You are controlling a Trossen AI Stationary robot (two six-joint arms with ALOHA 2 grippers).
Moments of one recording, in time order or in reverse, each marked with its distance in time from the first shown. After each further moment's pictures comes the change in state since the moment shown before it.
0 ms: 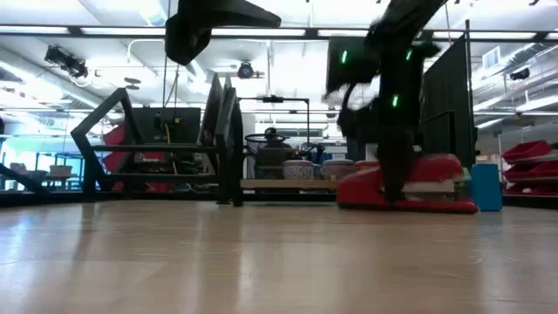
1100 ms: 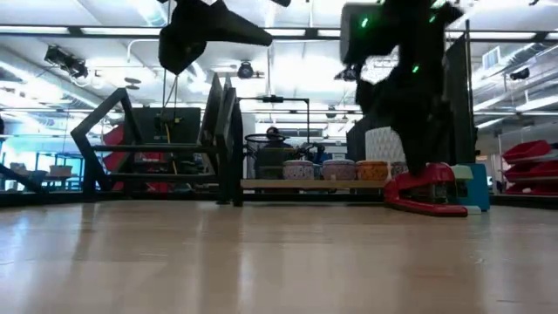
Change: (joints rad) left arm 0.003 0.002 0.000 -0.078 0.010 0.001; right arm 0.004 -0.045 0.032 -0.208 0.056 0.224
